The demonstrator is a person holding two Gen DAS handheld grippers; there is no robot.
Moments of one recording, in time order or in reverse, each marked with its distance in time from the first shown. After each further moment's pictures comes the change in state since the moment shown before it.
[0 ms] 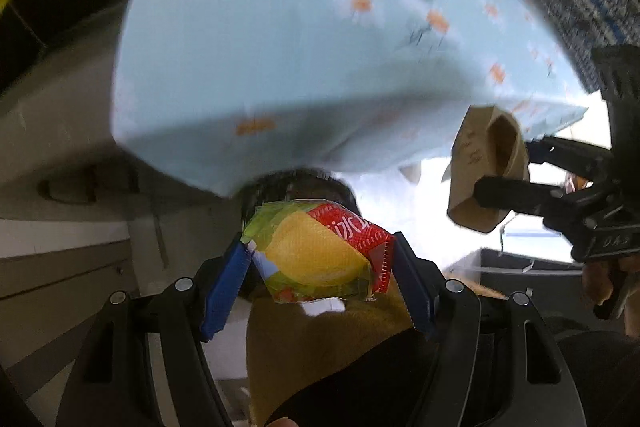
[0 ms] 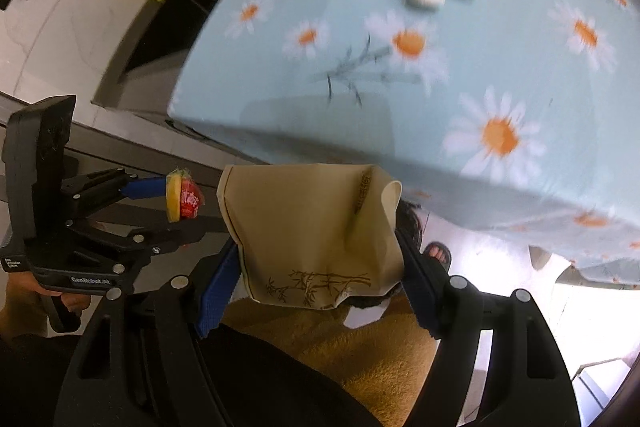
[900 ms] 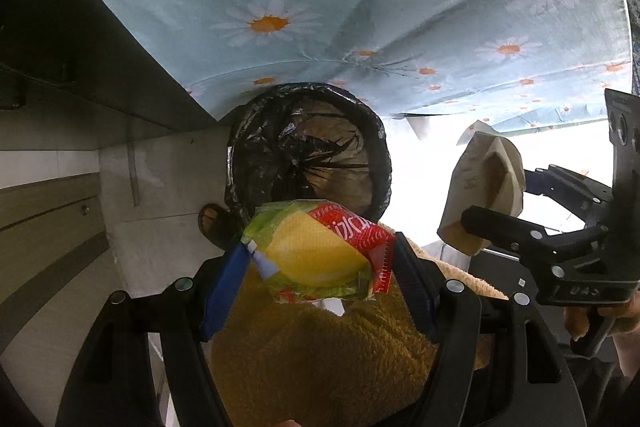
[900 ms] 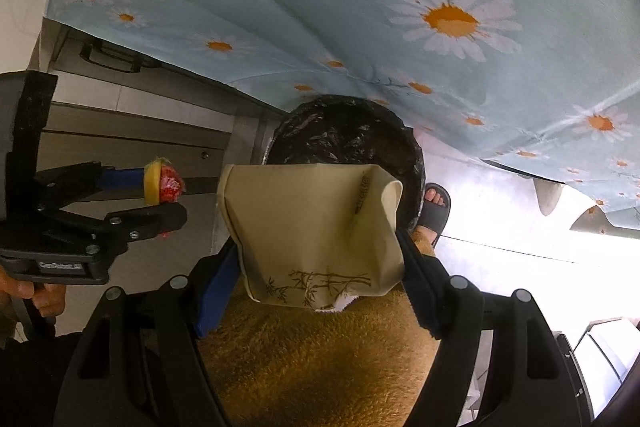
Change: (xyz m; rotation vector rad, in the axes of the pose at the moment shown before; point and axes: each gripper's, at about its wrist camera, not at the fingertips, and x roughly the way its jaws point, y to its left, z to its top) left arm 0.117 0.043 -0.039 -0.135 0.173 -0.049; right arm 0.129 -0.032 -0.047 0.067 0.148 -0.047
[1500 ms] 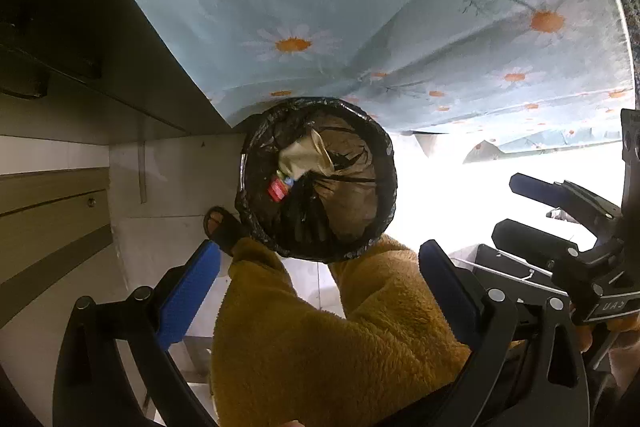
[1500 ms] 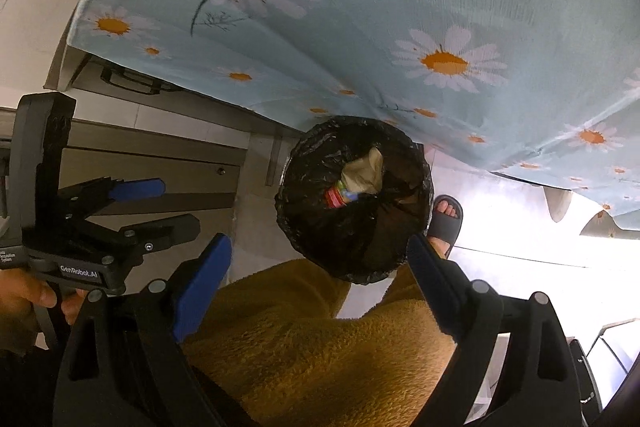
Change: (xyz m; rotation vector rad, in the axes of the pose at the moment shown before) left arm -0.014 0.006 0.000 -0.057 -0.049 0.019; right arm -0.030 0.004 -0.002 0.018 -0.055 0.046
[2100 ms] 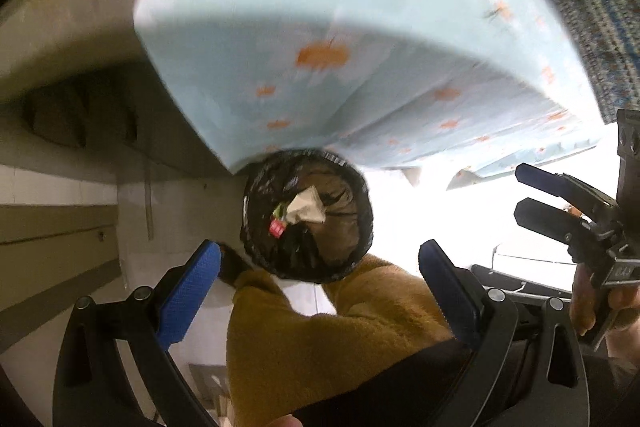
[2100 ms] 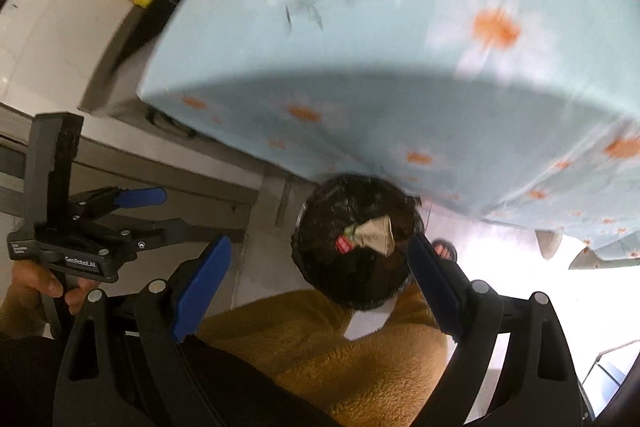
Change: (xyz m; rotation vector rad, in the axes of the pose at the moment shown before) left arm -0.089 -0.022 0.003 0.060 -0.162 -0.017; right arm -0.101 0.015 0.008 -0.050 -0.207 0.023
